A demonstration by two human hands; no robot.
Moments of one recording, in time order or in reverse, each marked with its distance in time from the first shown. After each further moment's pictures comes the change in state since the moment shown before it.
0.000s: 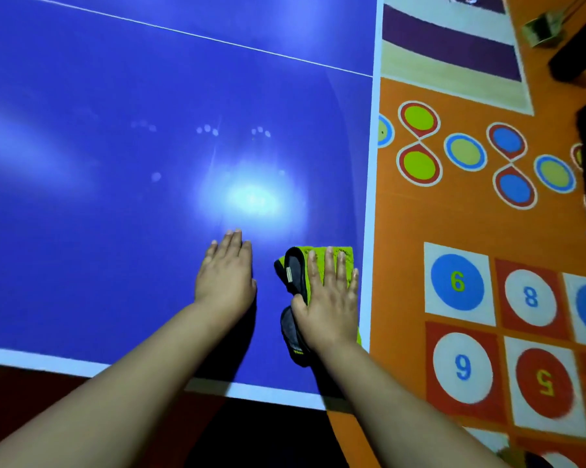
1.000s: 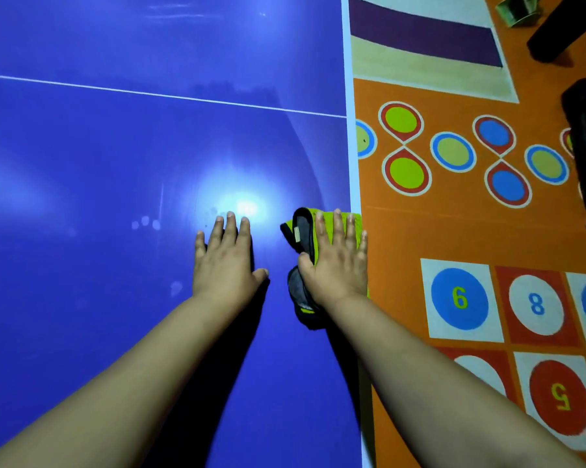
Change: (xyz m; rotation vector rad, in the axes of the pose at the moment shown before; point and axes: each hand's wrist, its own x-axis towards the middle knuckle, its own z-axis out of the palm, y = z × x) left_hand 0.224 0.036 -0.055 0.013 0.055 0.022; right_hand 0.255 0.046 -0.049 0.005 0.008 0.125
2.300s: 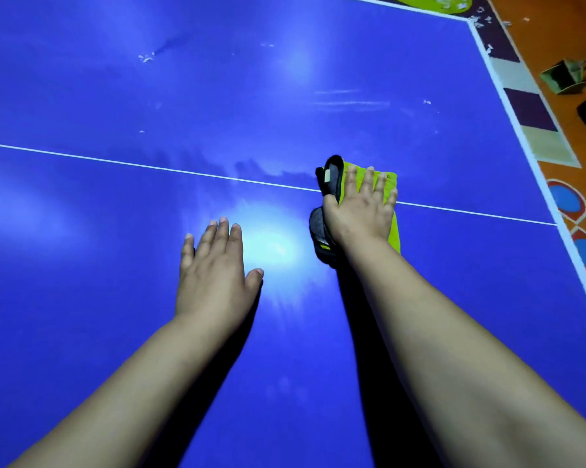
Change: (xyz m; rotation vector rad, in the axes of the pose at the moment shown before) left_hand 0.177 -0.366 -0.069 -0.108 0.192 -0.040; right_hand 0.268 -0.375 -0.013 -0.007 0.108 0.139
